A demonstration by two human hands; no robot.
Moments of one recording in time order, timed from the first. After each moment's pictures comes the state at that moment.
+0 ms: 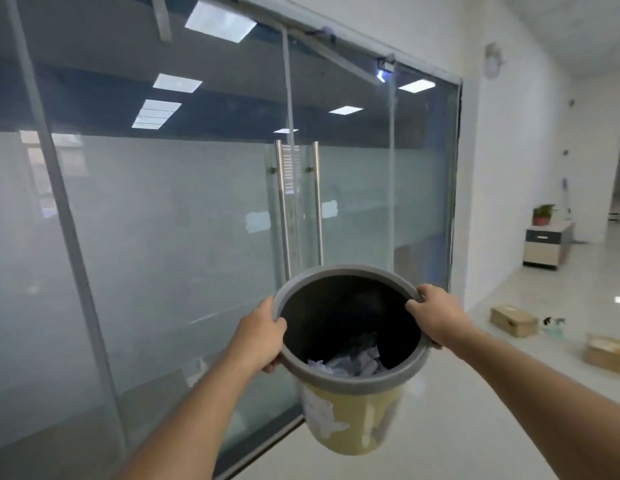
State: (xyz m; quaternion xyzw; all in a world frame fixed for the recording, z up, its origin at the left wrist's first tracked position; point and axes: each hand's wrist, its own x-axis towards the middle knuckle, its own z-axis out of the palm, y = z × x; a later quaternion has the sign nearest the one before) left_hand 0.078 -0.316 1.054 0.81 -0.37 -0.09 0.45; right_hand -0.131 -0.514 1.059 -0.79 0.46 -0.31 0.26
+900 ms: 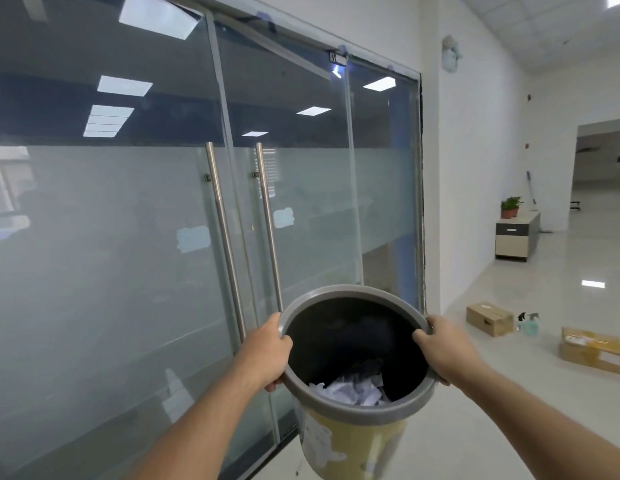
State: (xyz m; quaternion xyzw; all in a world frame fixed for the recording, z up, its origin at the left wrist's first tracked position) left_hand 0.045 -0.570 1.039 0.82 -0.43 -0.10 0.37; right_hand -0.181 -0.737 1.011 -0.74 0.50 -0.32 0.30
